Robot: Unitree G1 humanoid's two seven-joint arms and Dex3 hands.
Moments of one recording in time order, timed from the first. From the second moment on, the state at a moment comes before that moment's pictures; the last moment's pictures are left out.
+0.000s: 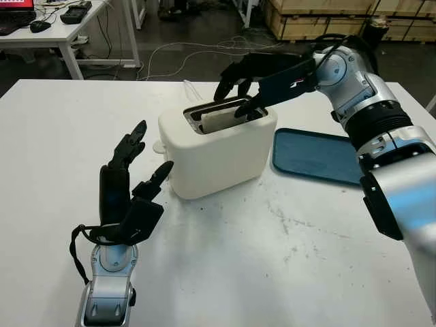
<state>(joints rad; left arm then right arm) 0.06 0.03 -0.04 -0.31 0.32 -0.01 0.18 -1.29 -0.40 0.35 1.12 -0.43 -0.47 0.65</state>
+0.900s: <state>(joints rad) -0.02 0.15 0.05 -0.31 0.37 -0.02 0.19 -0.78 -0.42 -0.01 0.71 -0.09 -0.66 0.27</state>
